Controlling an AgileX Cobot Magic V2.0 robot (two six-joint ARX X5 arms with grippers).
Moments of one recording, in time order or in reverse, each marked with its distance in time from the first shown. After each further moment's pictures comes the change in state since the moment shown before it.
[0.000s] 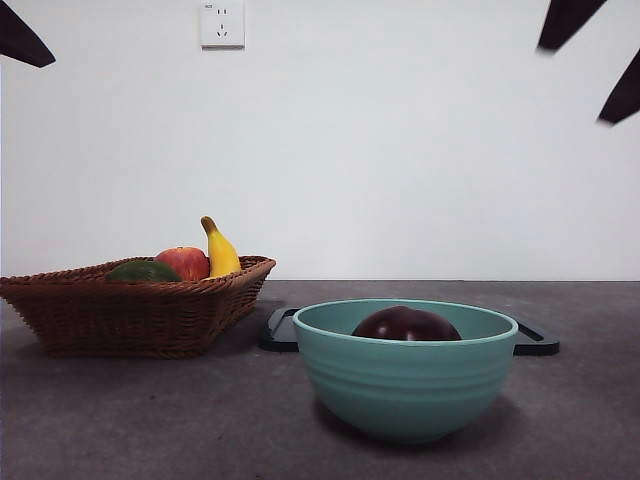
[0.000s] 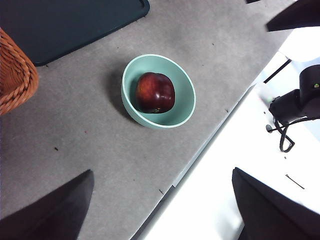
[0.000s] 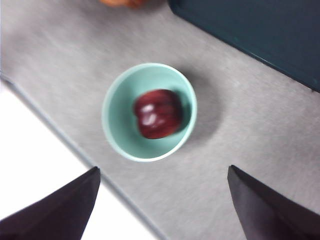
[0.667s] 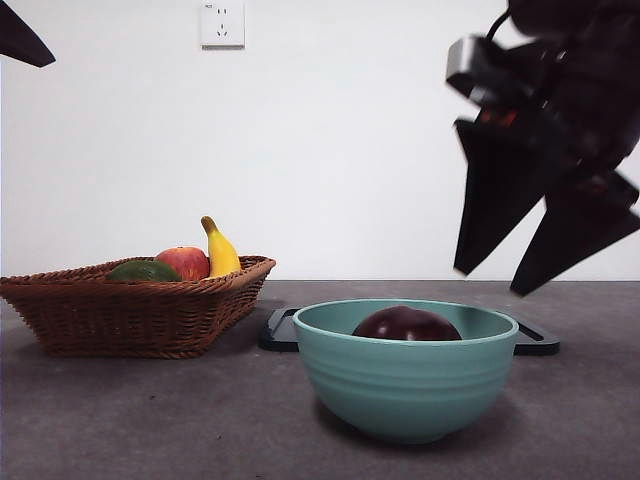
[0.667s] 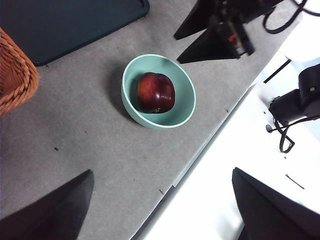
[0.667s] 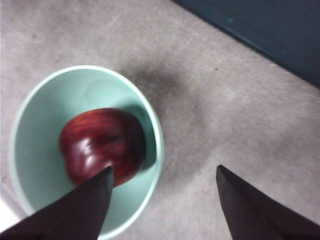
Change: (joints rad) left arm 0.000 0.000 0.000 0.000 0.000 0.000; right arm 0.079 0.291 -0.173 0.390 0.082 0.055
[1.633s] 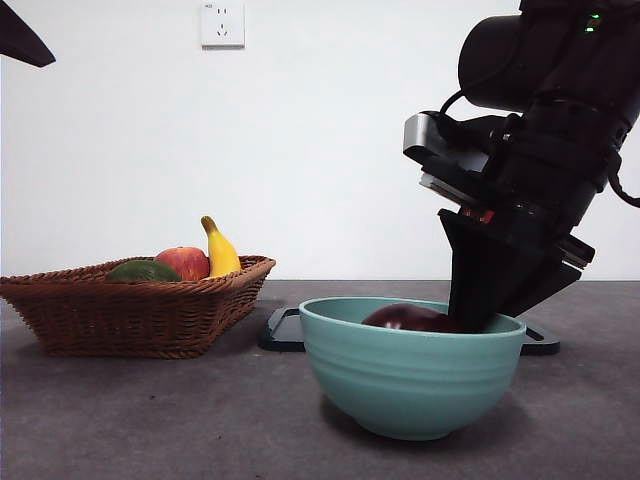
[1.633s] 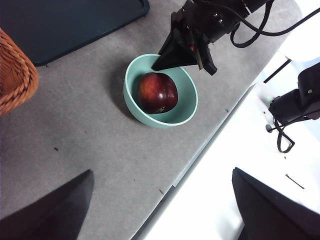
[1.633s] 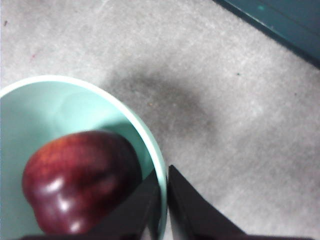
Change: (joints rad) left arm 0.000 0.000 0.000 0.000 0.000 0.000; right arm 0.046 0.164 0.002 0.109 0.001 0.020
